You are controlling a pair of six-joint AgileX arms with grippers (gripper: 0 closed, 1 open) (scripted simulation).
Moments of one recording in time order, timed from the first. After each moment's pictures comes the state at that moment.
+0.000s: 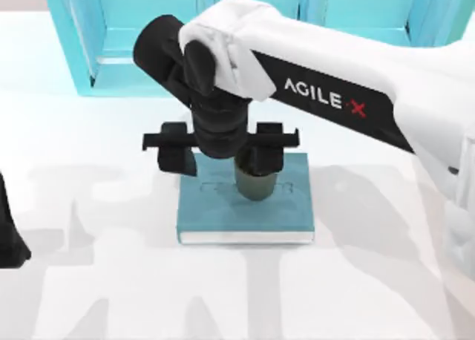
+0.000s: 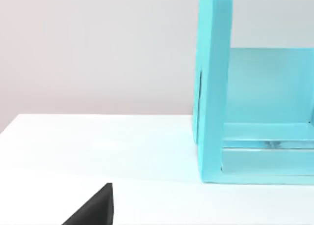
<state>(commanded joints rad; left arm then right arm) 0.00 0.00 0.00 0.00 0.00 0.00 0.81 2.38 2.12 -1.17 0.15 0.82</state>
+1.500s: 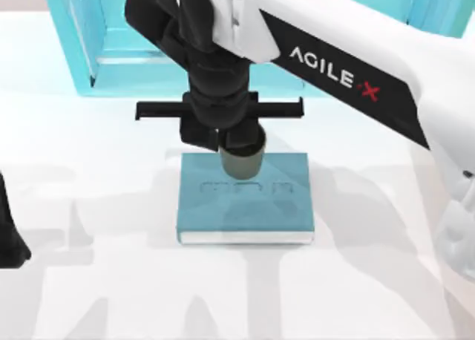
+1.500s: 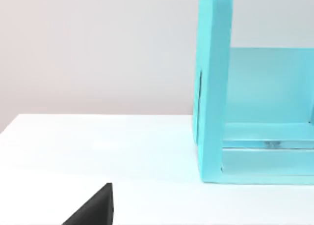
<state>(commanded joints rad) 0.00 0.00 0.00 0.00 0.00 0.00 0.81 2.41 2.36 -1.38 0.15 0.82</state>
